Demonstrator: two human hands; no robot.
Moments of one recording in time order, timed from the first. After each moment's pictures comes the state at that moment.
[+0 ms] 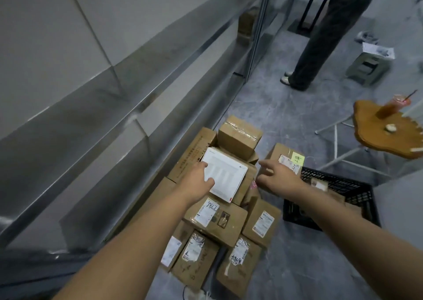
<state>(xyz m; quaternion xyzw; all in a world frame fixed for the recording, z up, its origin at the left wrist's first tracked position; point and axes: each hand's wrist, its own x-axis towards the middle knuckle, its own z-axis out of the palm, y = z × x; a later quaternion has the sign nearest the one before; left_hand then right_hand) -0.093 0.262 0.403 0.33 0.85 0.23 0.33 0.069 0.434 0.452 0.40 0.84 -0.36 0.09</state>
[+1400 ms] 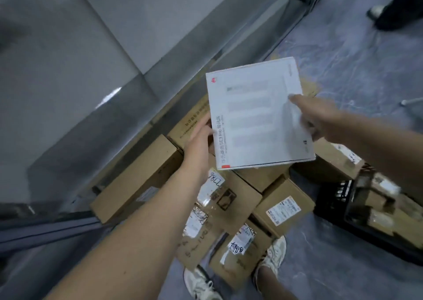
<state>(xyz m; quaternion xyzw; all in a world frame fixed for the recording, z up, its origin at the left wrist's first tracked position) -0.115 0.369 0.198 -0.14 0.65 0.67 0.33 -0.056 0.614 0.231 0.49 0.70 -0.50 0.12</state>
